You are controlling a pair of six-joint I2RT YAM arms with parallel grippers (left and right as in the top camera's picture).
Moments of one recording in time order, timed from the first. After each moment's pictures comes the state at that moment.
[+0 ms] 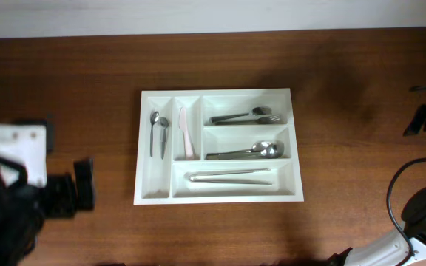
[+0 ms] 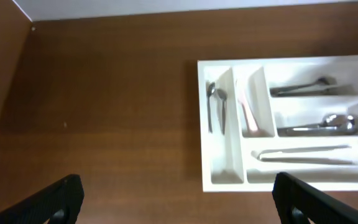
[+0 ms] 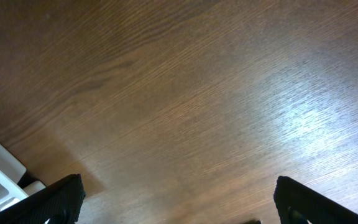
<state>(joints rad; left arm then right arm) 0.07 1.04 1.90 -1.58 0.03 0.09 -0.69 1.91 1.87 -1.48 -0.07 -0.10</state>
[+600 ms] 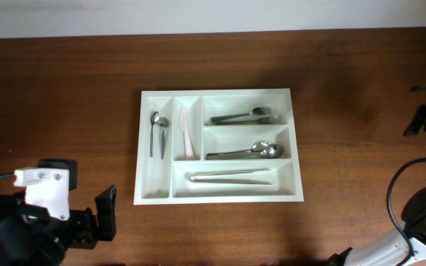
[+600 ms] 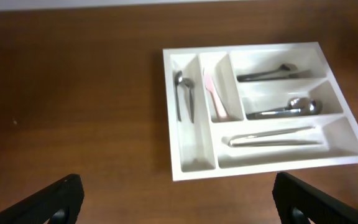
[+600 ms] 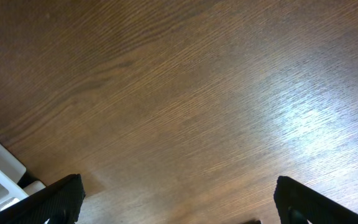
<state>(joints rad) 0.07 0.81 1.57 -1.47 0.16 0.07 -0.69 1.91 1.87 -1.48 -0.07 -0.10</state>
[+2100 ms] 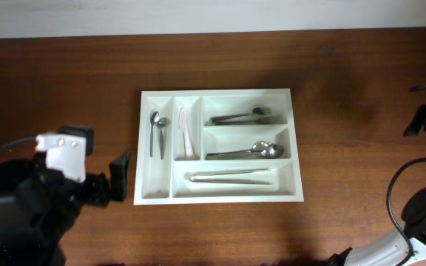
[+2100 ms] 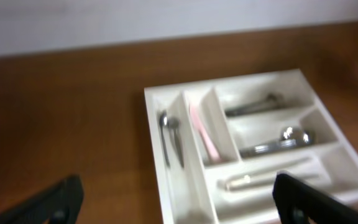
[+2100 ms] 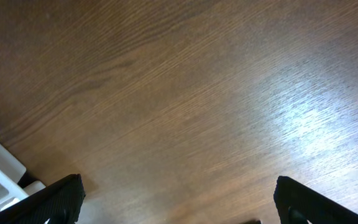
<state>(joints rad) 0.07 0.81 1.25 -1.02 0.28 0.12 -0.69 1.91 1.87 -1.48 -0.07 -0.10</state>
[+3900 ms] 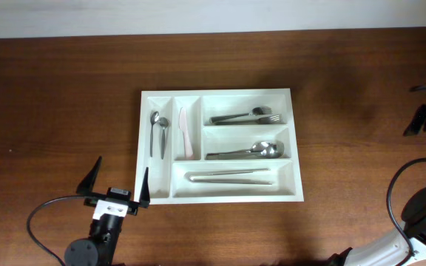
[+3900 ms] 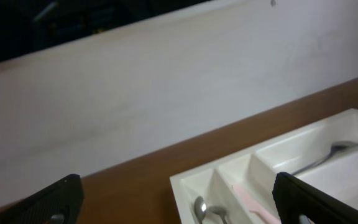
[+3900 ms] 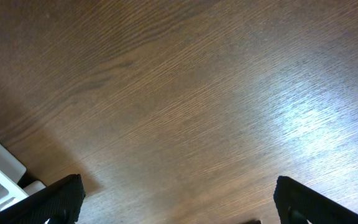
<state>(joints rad) 0.07 0.01 0.02 0.13 0.30 0.24 -0.69 1.91 1.87 -1.48 -0.07 -0.10</state>
